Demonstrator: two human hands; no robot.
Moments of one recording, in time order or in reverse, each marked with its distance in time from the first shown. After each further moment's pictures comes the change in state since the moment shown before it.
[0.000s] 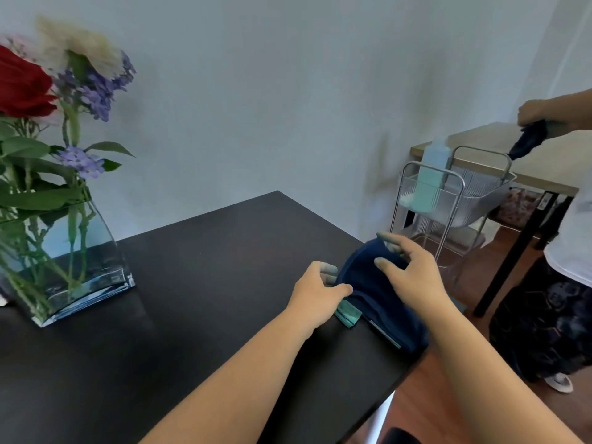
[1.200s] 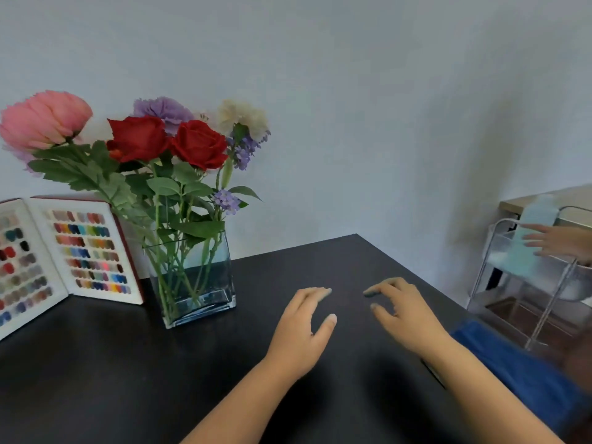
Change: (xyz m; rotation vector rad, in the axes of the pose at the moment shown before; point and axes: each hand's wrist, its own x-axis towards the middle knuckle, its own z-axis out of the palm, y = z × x) left_hand -0.052 -0.044 -0.160 0.397 0.347 0.483; right_hand 0.005 -0.081 0.119 -0.337 -0.357 -0.338
